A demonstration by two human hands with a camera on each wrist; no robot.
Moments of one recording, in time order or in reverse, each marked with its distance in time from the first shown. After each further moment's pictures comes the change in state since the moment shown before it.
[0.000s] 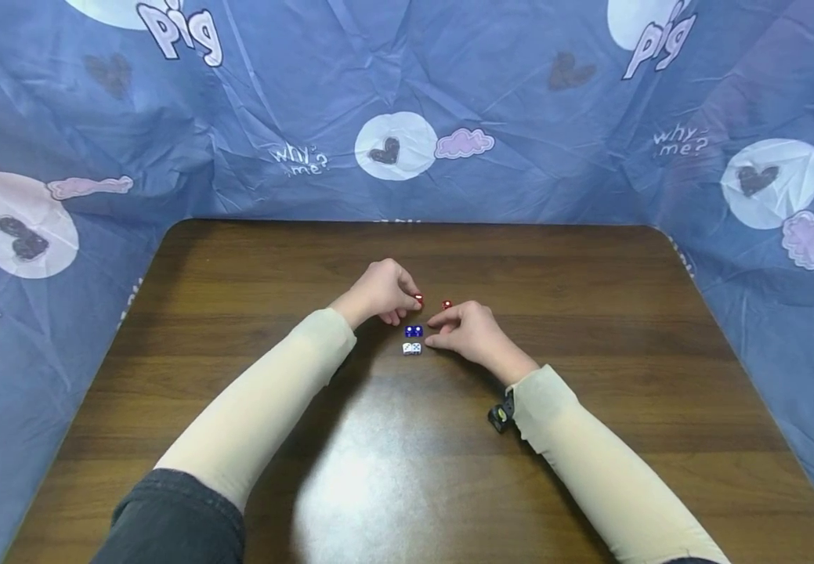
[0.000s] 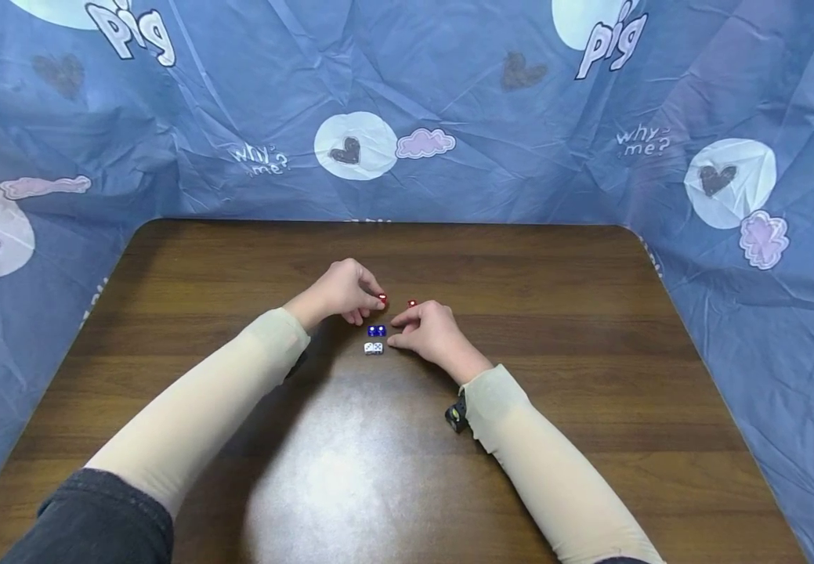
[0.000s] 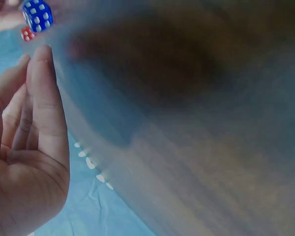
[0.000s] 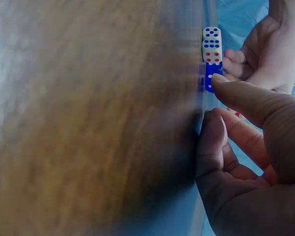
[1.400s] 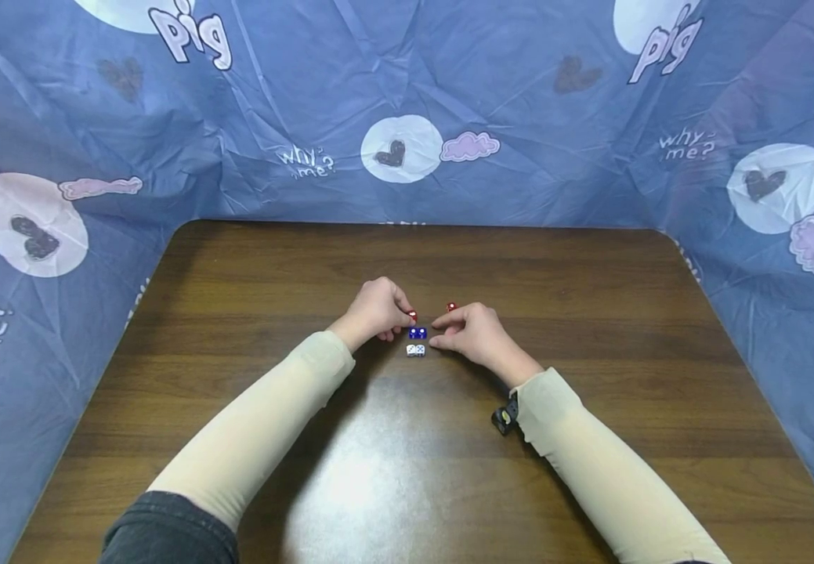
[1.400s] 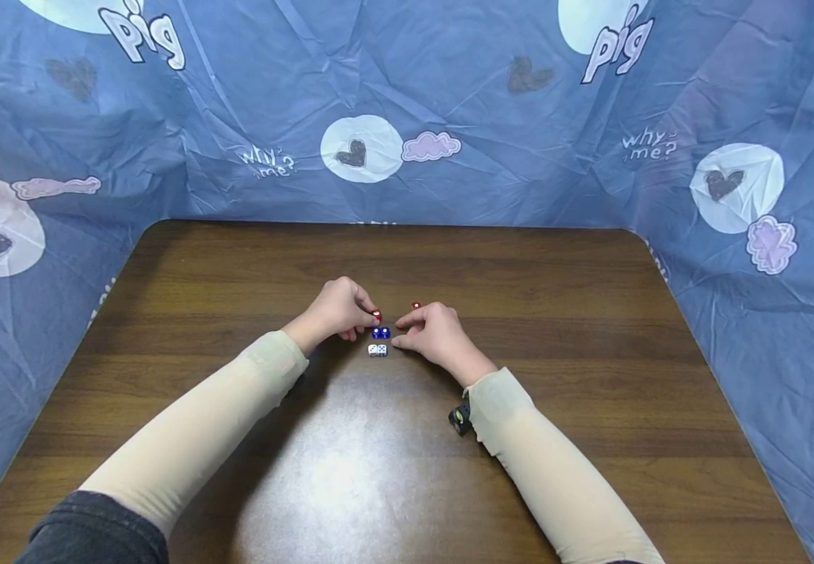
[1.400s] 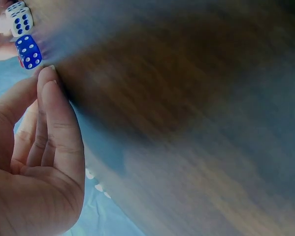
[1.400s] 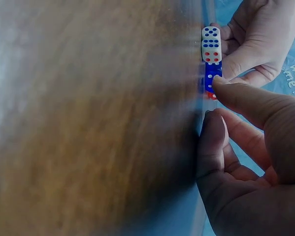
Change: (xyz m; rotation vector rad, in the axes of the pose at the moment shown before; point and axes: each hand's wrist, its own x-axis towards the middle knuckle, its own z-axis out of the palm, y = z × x) left_hand -0.024 -0.013 0.014 0.031 0.115 -0.053; right_hand -0.001 -0.004 -0.001 -0.008 0.029 0.002
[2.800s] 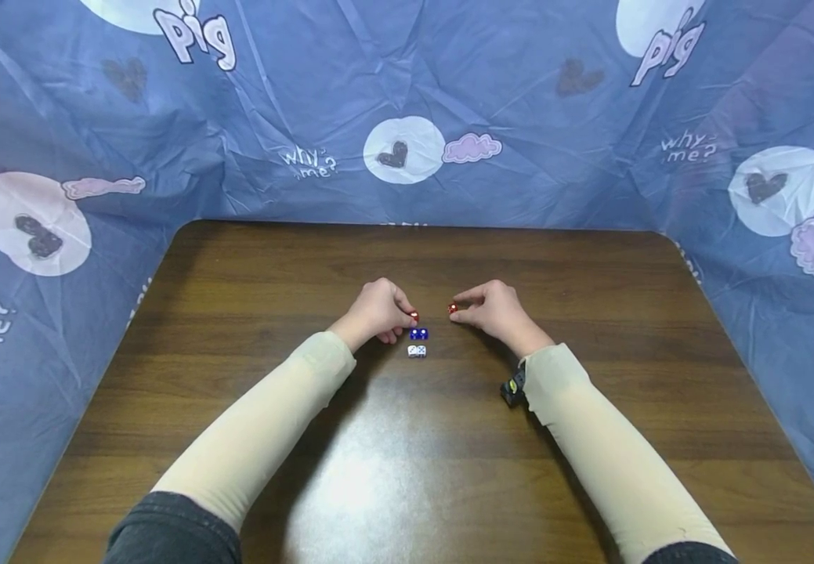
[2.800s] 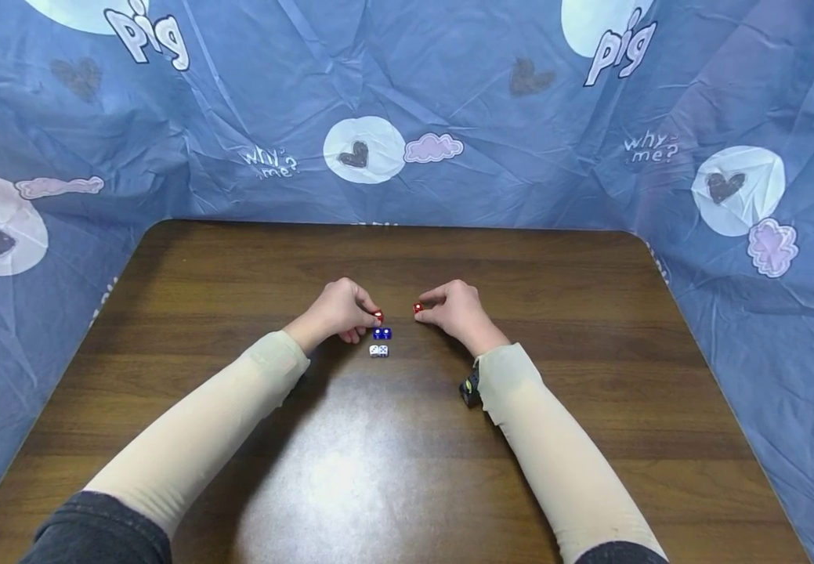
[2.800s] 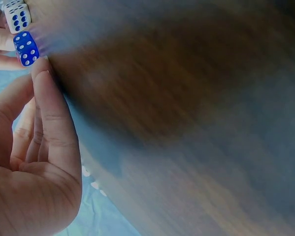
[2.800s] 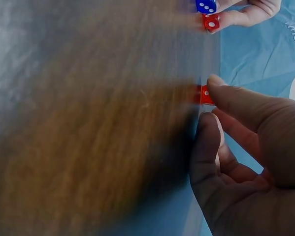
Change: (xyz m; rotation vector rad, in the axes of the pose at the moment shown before) left_hand -0.001 -0.002 0.000 -0.104 -0.021 -0.041; right_hand 0.028 0.019 -0.031 -0.051 0.043 0.087
